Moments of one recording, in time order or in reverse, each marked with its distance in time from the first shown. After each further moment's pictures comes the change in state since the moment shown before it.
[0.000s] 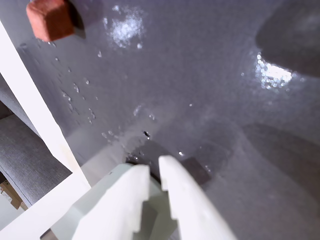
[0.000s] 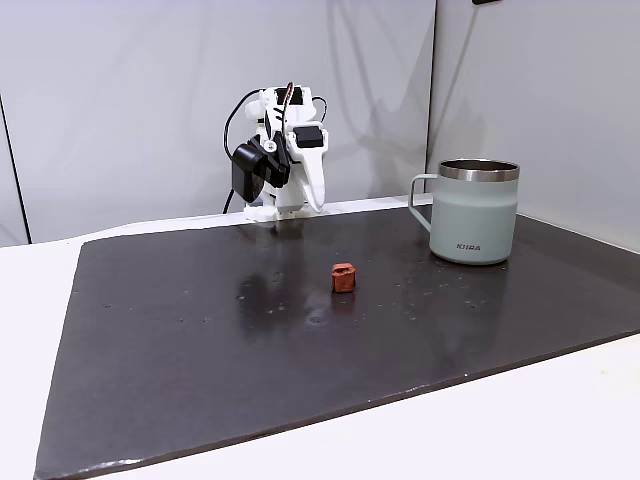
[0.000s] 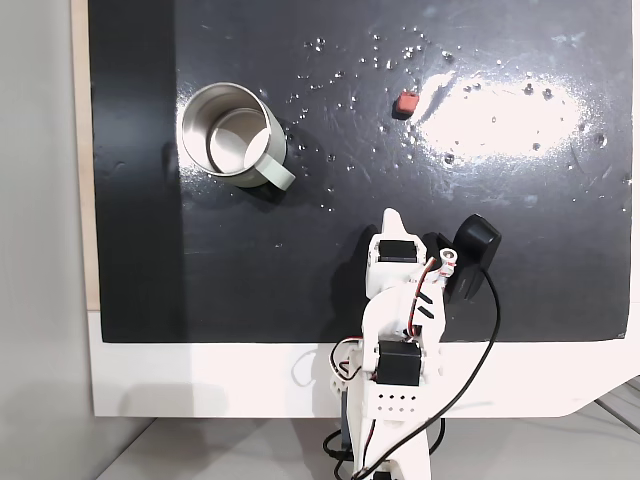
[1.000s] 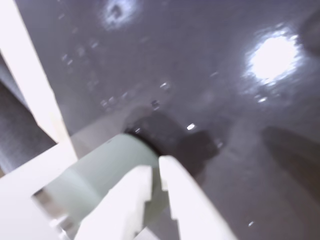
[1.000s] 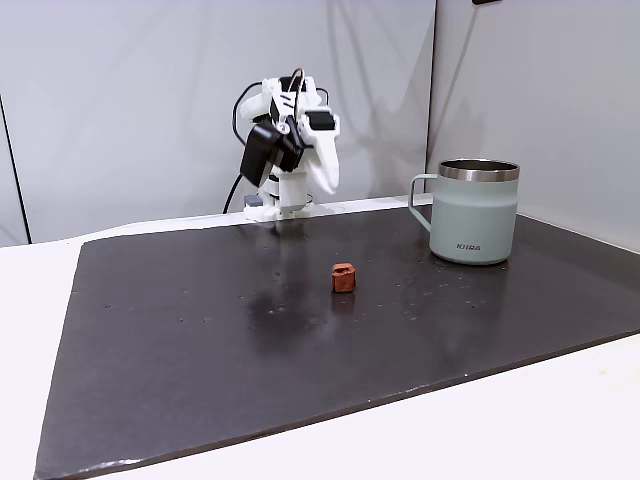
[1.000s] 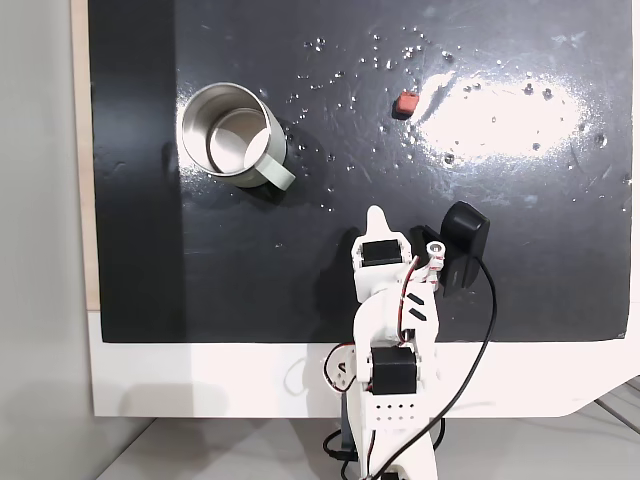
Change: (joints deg) arm -5.7 -1.6 -7.9 2.6 -4.0
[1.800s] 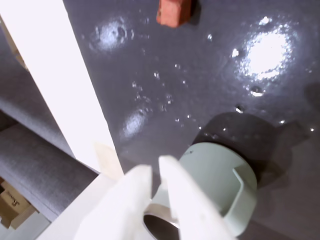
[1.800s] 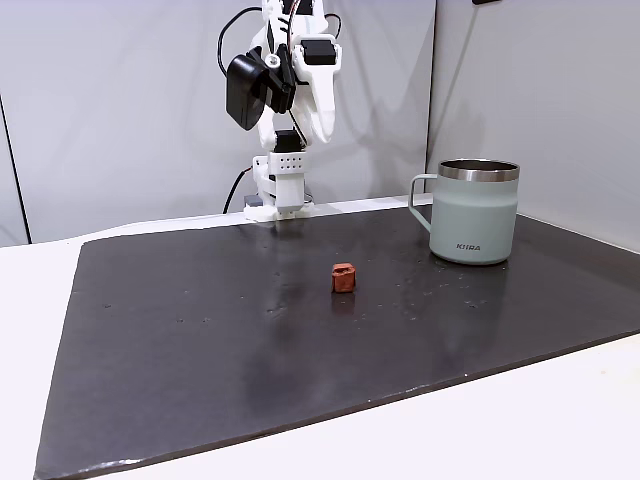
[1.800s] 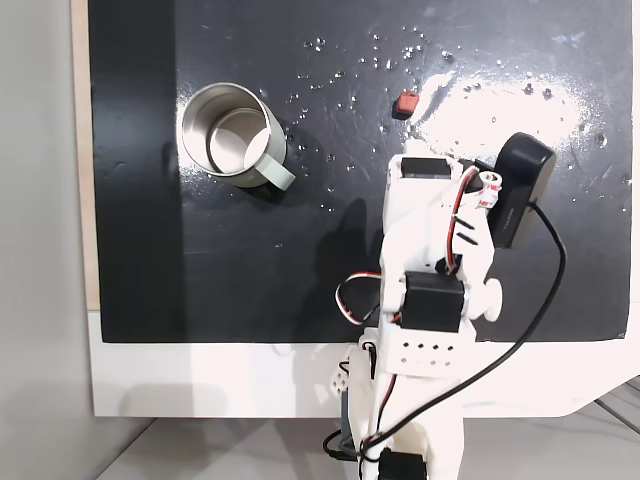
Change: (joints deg) arm 6.0 -52.4 -54.5 11.4 3.3
